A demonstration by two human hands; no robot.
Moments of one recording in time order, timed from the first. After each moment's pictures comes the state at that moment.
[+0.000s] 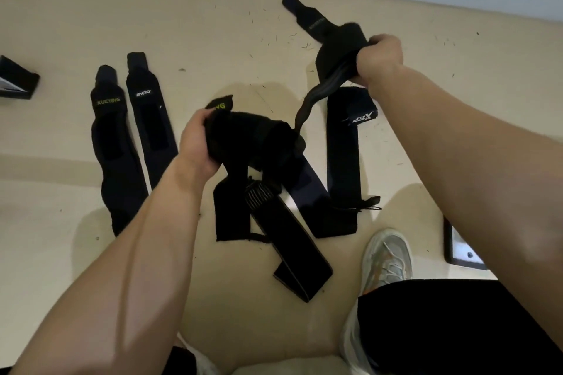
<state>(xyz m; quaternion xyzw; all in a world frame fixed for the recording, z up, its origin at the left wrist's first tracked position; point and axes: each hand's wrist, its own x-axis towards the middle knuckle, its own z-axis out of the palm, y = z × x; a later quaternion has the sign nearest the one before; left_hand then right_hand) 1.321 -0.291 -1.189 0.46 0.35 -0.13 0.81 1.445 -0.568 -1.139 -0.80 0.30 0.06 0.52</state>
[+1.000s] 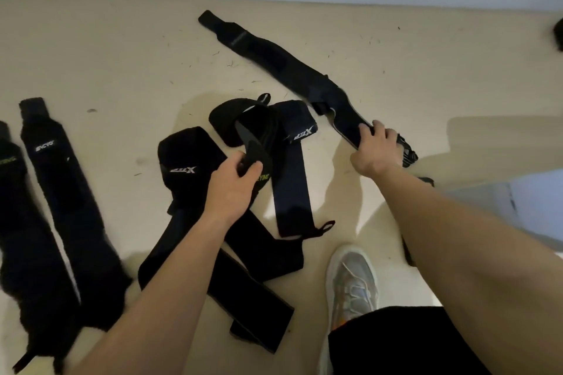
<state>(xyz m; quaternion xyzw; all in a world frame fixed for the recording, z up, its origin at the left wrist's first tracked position) 1.323 -0.442 -1.234 0.83 0.08 -0.16 0.53 1.349 -0.735 -1.259 -0.95 0.22 0.20 0.05</state>
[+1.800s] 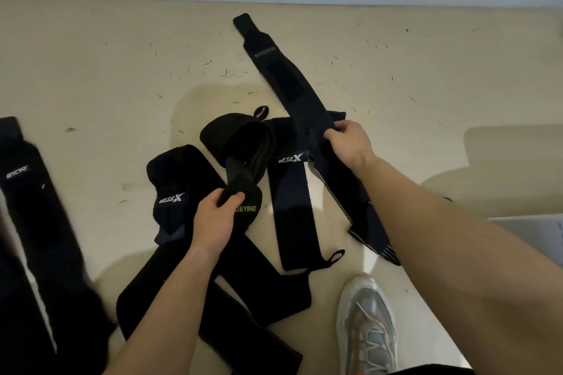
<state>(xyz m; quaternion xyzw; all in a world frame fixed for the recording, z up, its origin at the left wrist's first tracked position) 1.343 -0.430 -1.285 0.73 0.25 -0.22 0.60 1.419 -0.695 -1.267 -0.82 0.31 0.13 0.46</state>
